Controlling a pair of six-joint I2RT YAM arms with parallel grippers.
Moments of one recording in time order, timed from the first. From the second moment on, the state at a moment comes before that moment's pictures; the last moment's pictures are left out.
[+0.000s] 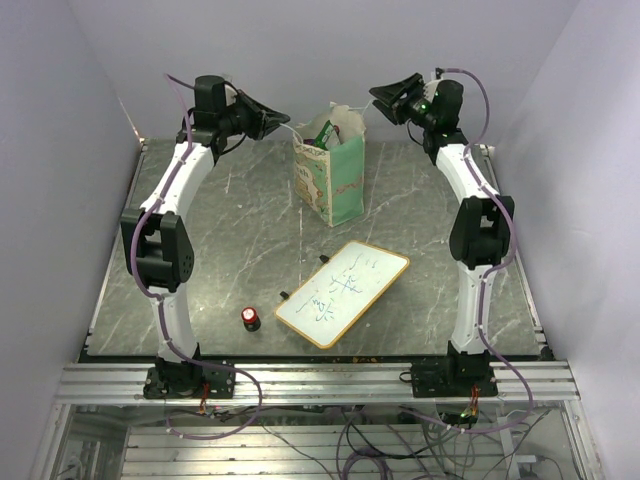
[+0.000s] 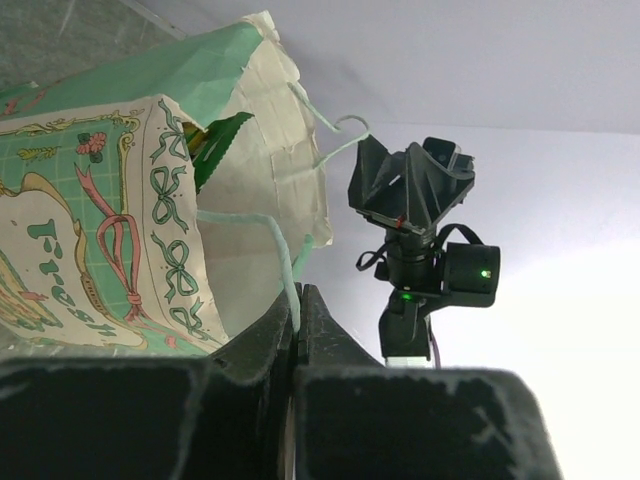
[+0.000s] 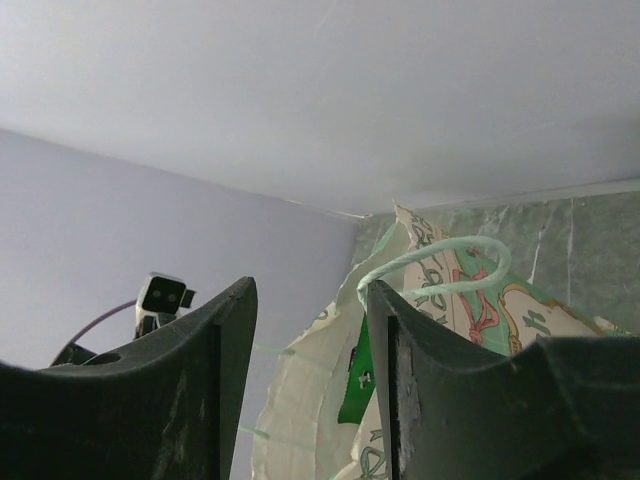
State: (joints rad) left arm -0.17 2.00 1.89 -0.21 0.57 -1.22; right arm 0.08 2.28 2.08 0.20 -0.58 1.15
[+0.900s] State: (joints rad) left arm -0.08 2.01 1.98 -0.29 0.61 -1.19; right arm 0.18 2.43 2.33 0.16 -0.55 1.11
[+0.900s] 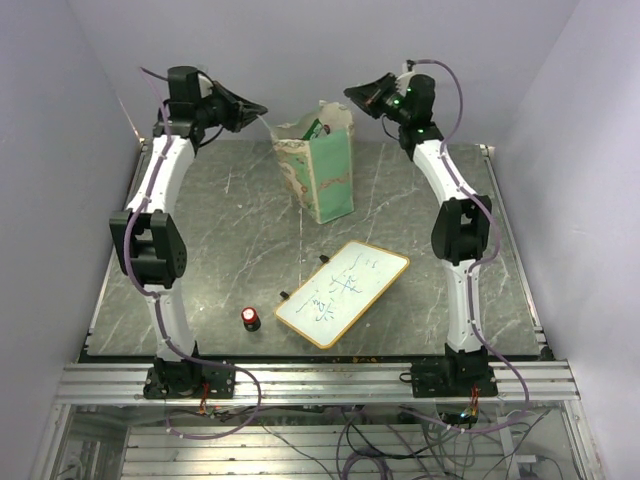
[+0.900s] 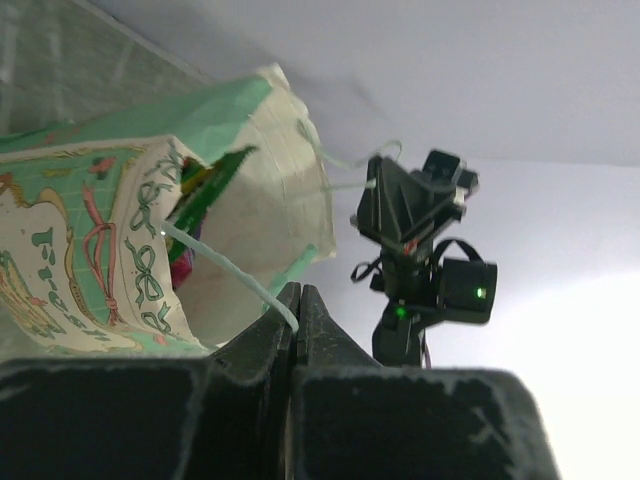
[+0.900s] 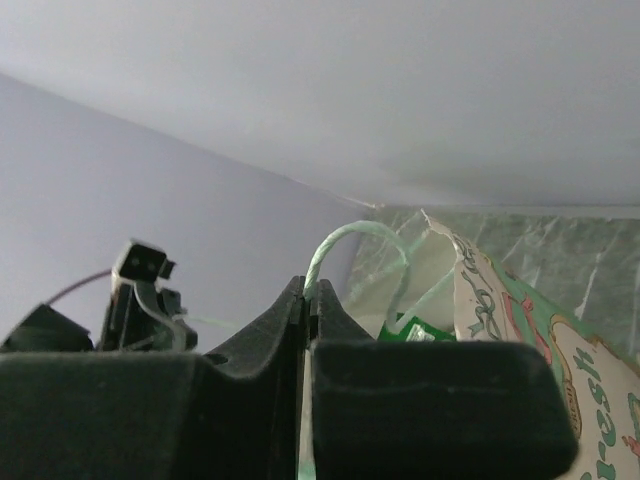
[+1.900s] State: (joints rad) left arm 0.26 1.99 2.11 -0.49 0.66 -1.00; right arm 0.61 2.31 2.00 0.12 -0.56 0.90
